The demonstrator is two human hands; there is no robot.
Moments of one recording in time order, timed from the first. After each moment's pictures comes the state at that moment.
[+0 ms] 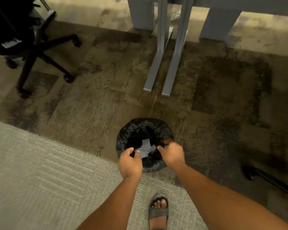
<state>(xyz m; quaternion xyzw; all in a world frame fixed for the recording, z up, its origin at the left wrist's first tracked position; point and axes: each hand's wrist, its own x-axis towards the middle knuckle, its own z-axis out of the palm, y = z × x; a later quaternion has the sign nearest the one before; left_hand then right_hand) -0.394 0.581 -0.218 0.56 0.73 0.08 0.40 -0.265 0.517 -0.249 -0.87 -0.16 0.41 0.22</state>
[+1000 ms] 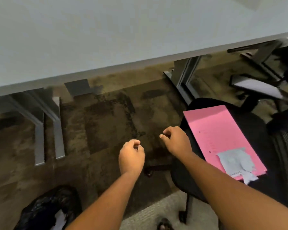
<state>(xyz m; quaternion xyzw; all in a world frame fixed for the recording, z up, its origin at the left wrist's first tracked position) -0.078 0.273 0.018 0.84 0.31 0.04 0.44 0.004 0.119 0.020 -0.97 -0.02 0.08 0.24</state>
